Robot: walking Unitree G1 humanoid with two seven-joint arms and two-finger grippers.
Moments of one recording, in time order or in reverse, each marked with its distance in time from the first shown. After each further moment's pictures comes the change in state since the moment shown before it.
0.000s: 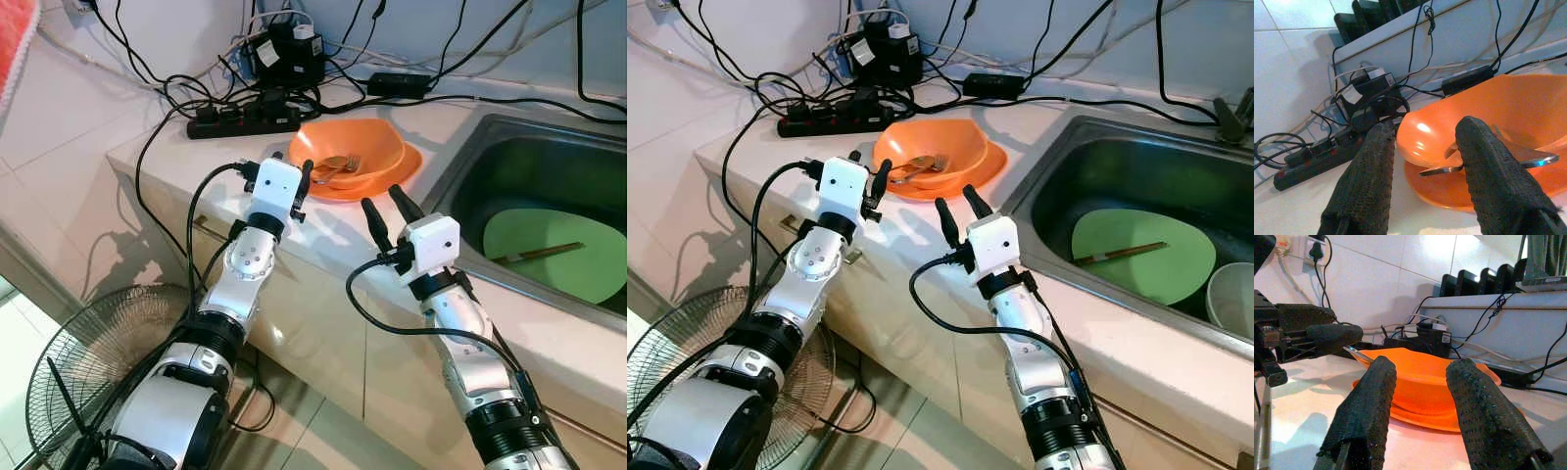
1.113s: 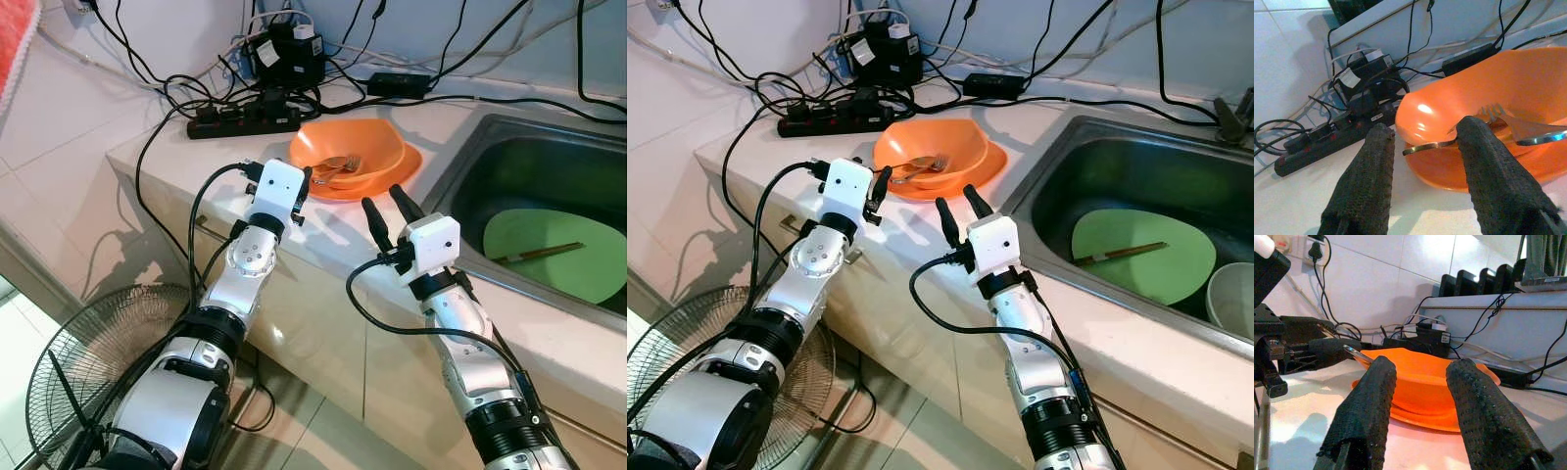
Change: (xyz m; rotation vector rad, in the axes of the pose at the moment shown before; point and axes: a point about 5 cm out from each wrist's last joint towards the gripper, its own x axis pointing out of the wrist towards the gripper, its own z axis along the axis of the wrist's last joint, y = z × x) left arm 0.003 0.000 -0.006 0.025 0.075 -0.007; right arm 0.000 0.000 0.000 0.000 -0.001 -0.004
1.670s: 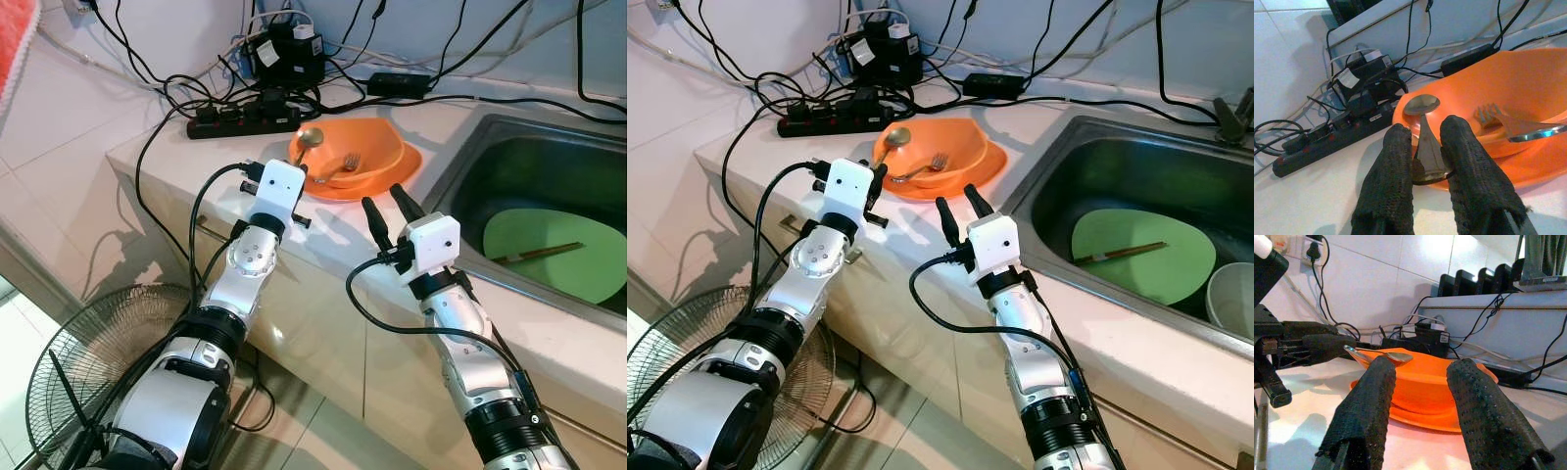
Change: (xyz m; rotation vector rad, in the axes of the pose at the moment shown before) left arm 0.000 -0.001 0.000 -0.001 -0.001 -0.004; right arm 0.000 0.000 0.000 0.000 0.000 -0.006
